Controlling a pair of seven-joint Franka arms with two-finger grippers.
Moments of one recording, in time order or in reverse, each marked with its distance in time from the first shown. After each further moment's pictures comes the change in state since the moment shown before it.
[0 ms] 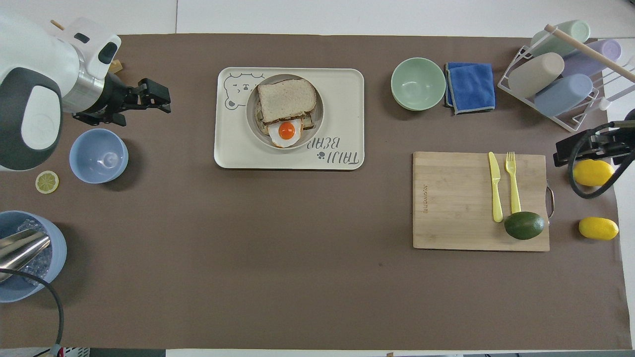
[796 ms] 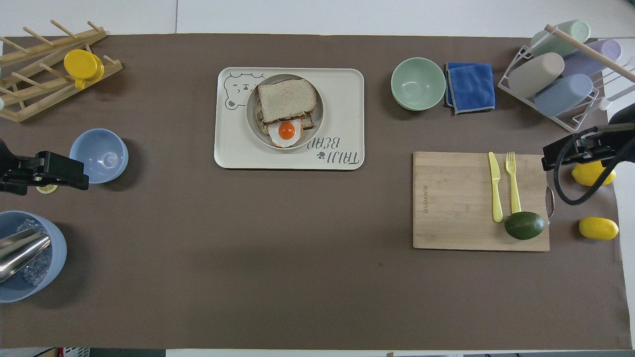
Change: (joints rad) left arm 0.120 -0.279 -0.061 -0.025 0.034 -0.420 0.213; right arm 0.000 0.000 0.035 0.000 0.000 -0.017 0.000
